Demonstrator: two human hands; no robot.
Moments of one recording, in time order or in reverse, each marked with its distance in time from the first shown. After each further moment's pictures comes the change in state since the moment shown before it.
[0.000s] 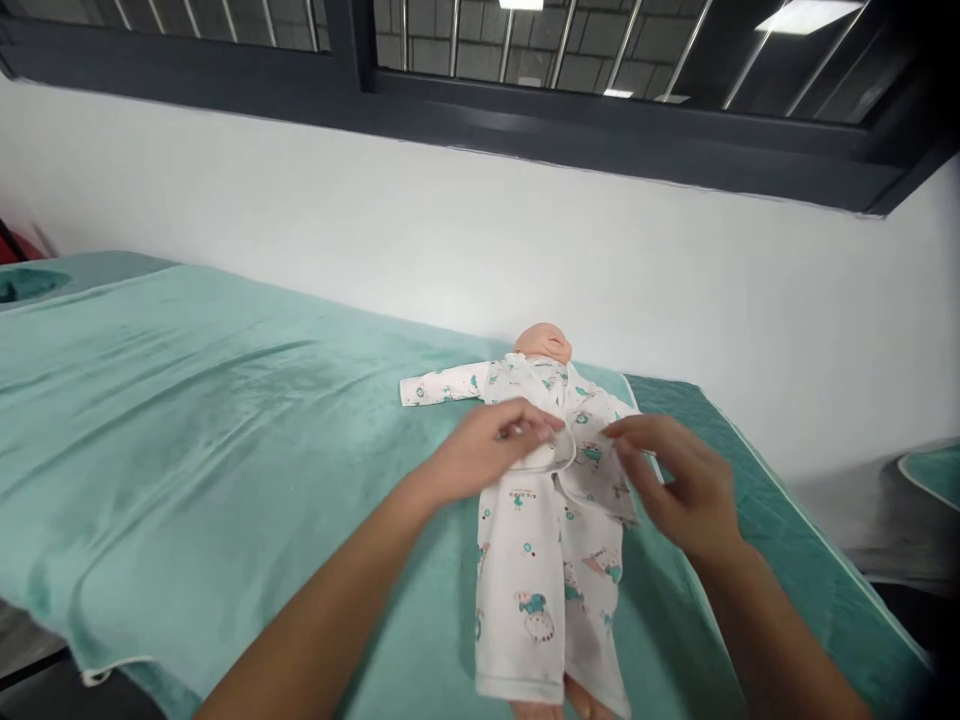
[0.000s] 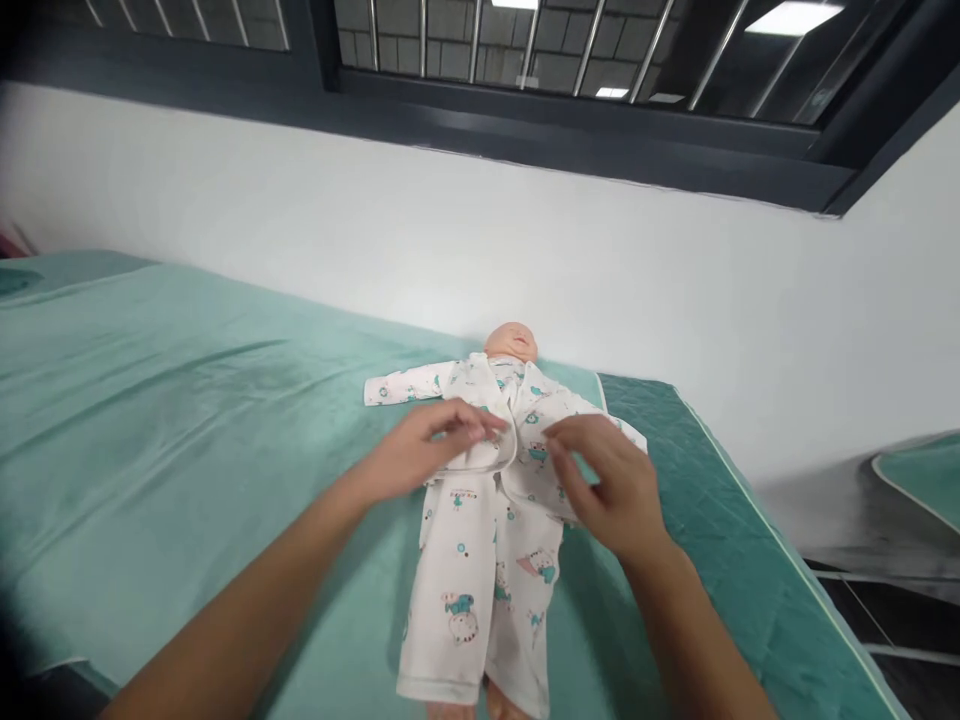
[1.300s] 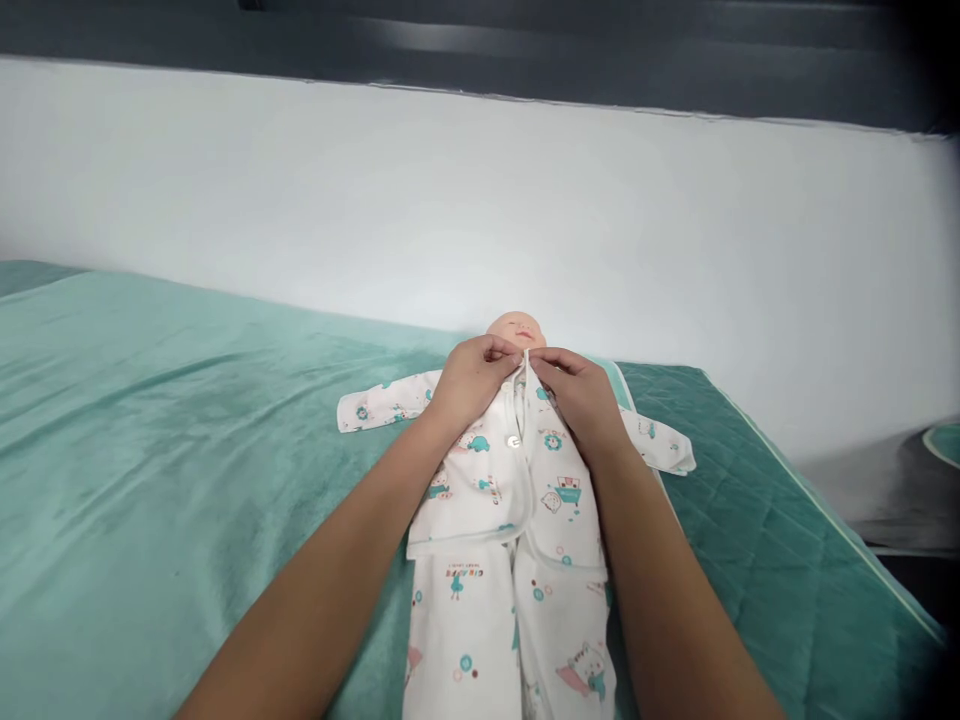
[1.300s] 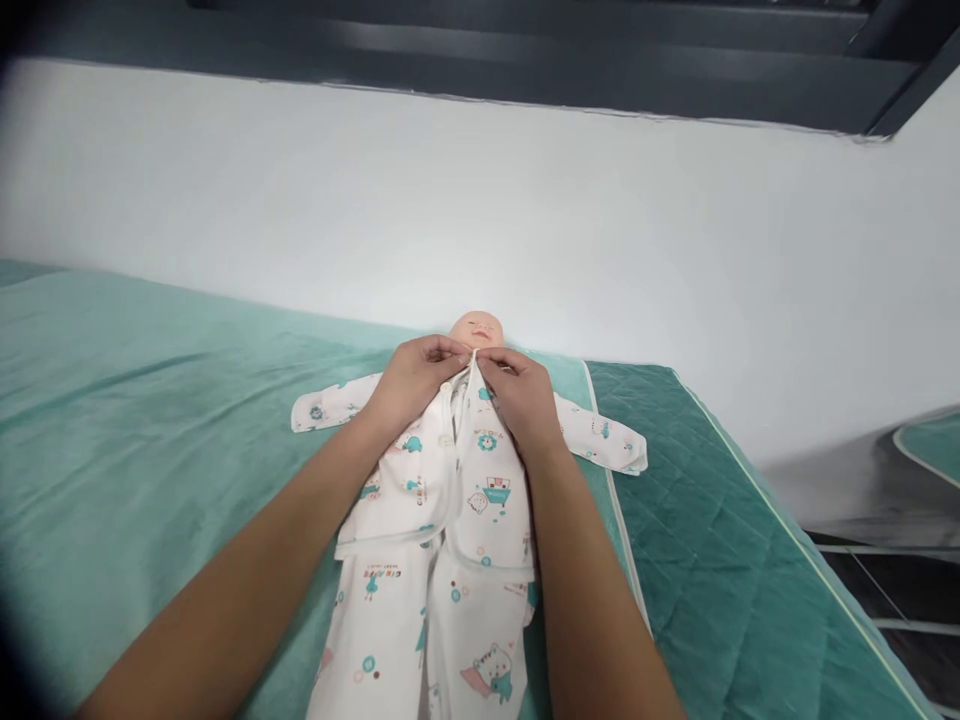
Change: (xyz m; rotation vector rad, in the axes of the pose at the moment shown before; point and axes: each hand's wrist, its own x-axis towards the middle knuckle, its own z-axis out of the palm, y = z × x) left_hand 0.140 -0.073 -0.001 -0.031 0.341 -0.113; right_hand 0.083 0.076 0.086 0.599 0.078 0.806
